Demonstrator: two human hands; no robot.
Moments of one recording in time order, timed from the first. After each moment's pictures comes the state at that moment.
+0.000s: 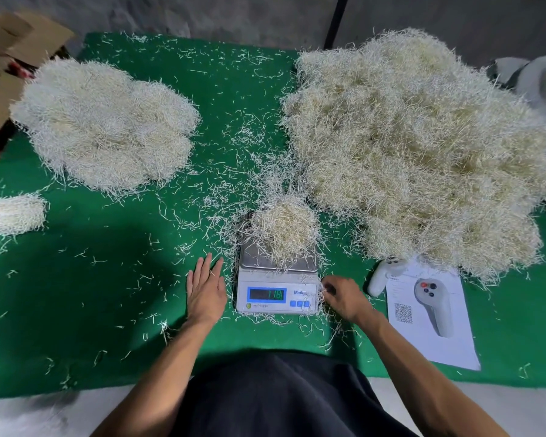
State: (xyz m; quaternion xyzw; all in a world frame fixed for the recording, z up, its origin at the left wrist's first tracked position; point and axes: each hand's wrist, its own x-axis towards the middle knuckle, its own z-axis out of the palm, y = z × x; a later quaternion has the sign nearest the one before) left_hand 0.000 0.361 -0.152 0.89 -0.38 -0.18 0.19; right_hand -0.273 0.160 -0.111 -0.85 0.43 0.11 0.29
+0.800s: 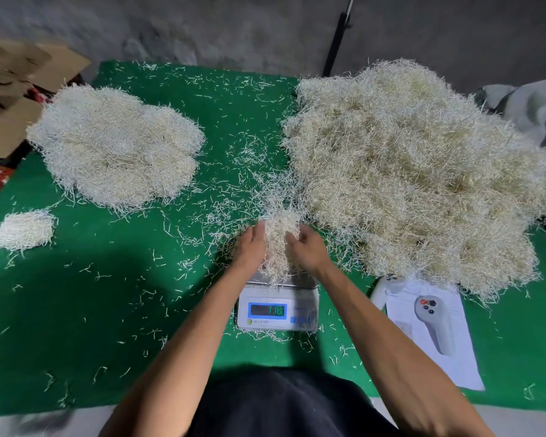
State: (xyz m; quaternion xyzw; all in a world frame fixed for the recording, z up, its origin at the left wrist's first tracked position) left_hand -0.018 0.240 -0.019 0.77 -0.24 -0.39 0.45; right_hand -0.138 0.141 -0.034 -0.70 0.47 -0.13 0.53
